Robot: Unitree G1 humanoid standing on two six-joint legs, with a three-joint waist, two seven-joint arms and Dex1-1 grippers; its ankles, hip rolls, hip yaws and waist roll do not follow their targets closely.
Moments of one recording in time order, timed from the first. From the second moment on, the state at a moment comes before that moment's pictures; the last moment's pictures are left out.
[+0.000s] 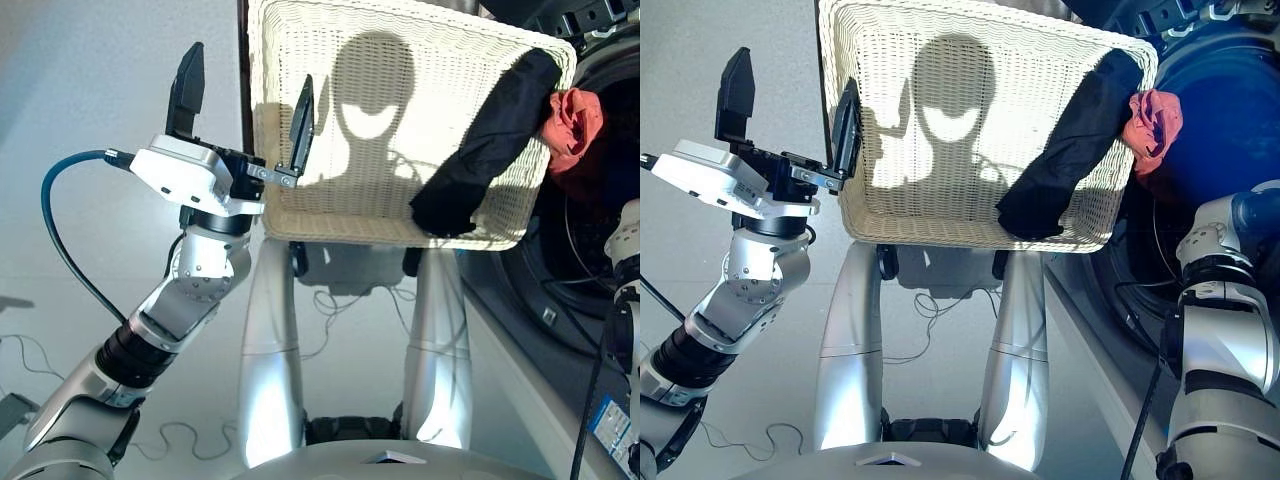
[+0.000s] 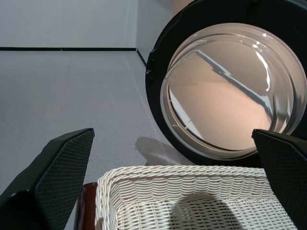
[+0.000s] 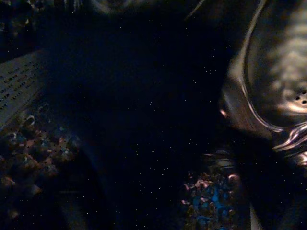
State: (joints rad) left arm -0.45 0.71 -0.47 -0.37 -0.37 -0.41 0.41; right arm -0.86 -0.79 -0.08 1.16 0.89 -0.46 -0.62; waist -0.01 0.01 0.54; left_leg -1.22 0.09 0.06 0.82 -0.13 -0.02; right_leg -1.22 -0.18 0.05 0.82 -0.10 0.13
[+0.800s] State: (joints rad) left arm -0.38 0.60 -0.42 -0.37 -0.37 -0.39 0.43; right arm -0.38 -0.42 0.35 0.26 0.55 -0.50 -0.45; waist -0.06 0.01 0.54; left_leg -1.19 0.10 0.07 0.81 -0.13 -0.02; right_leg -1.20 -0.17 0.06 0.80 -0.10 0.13
